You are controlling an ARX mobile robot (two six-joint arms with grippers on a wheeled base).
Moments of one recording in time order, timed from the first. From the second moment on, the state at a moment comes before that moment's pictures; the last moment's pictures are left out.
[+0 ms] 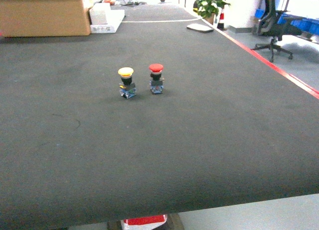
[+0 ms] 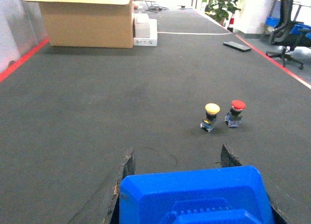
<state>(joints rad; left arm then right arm) -0.12 0.49 0.47 -0.08 -0.18 -0.07 0.00 0.01 0.01 0.00 0.00 0.00</state>
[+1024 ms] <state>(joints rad) -0.12 0.49 0.47 -0.08 -0.18 -0.07 0.00 0.01 0.01 -0.01 0.00 0.00</state>
